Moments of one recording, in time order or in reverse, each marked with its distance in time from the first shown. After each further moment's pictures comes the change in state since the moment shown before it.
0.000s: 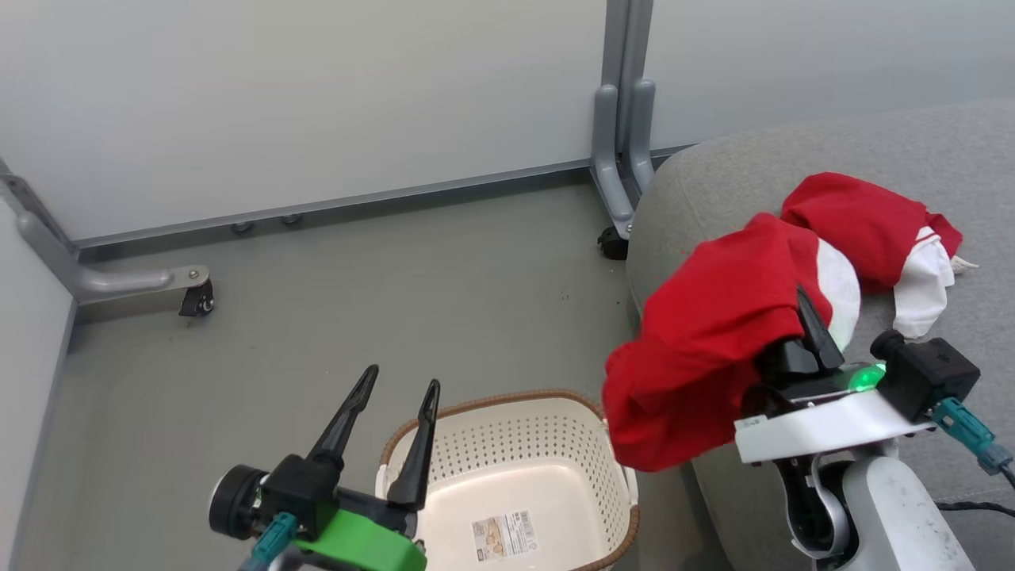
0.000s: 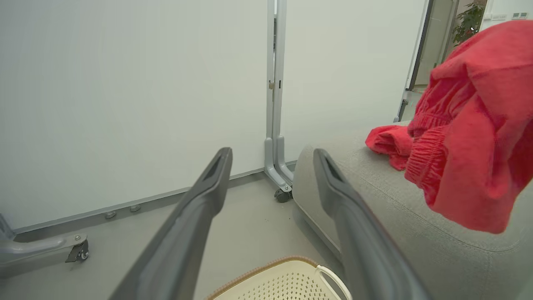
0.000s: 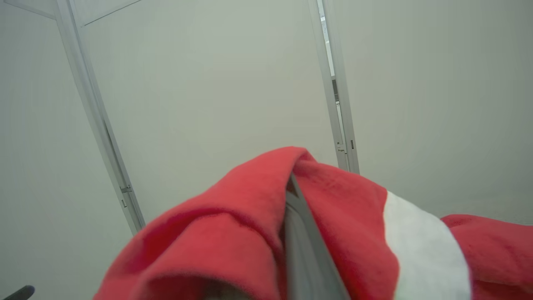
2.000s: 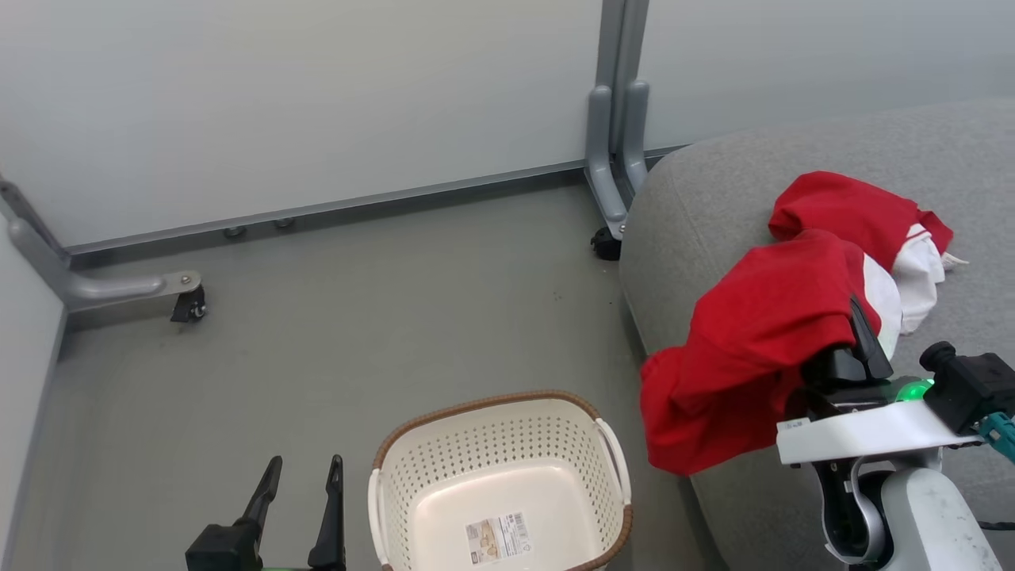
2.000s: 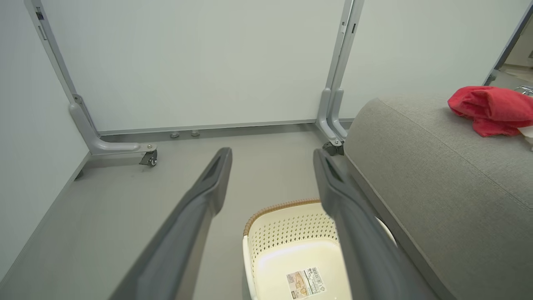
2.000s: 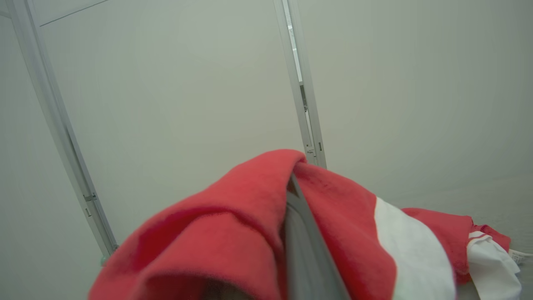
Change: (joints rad) left arm 0.133 -0.029 0.239 0.129 0.016 0.000 0.000; right arm 0.047 0.001 -0.104 -0.022 -0.021 0.000 0.000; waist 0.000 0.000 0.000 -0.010
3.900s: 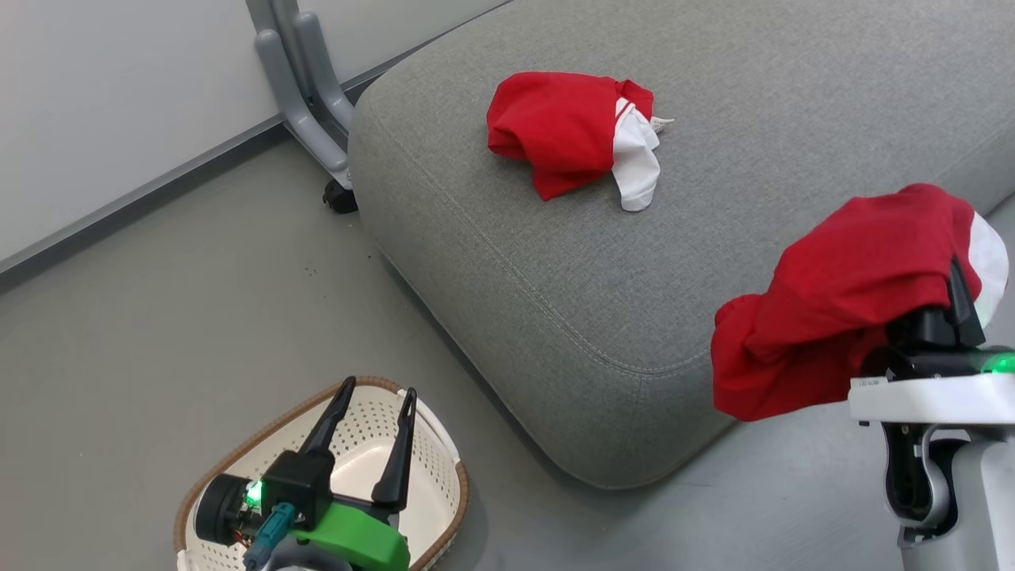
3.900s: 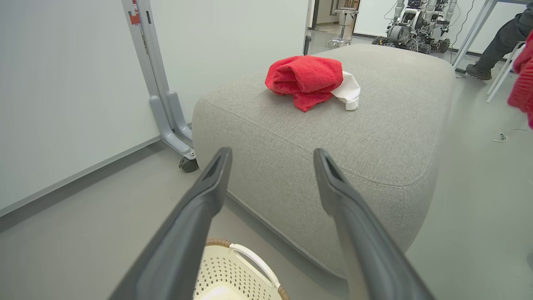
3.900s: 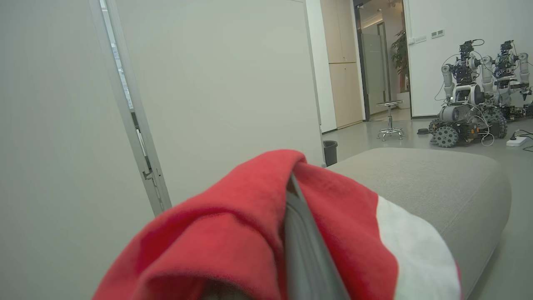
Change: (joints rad) left arm -0.159 0.004 -0.156 0.008 0.066 0.000 0.000; right arm -0.027 -0.011 -0.148 -0.069 -0.021 0.000 0.000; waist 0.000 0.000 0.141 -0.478
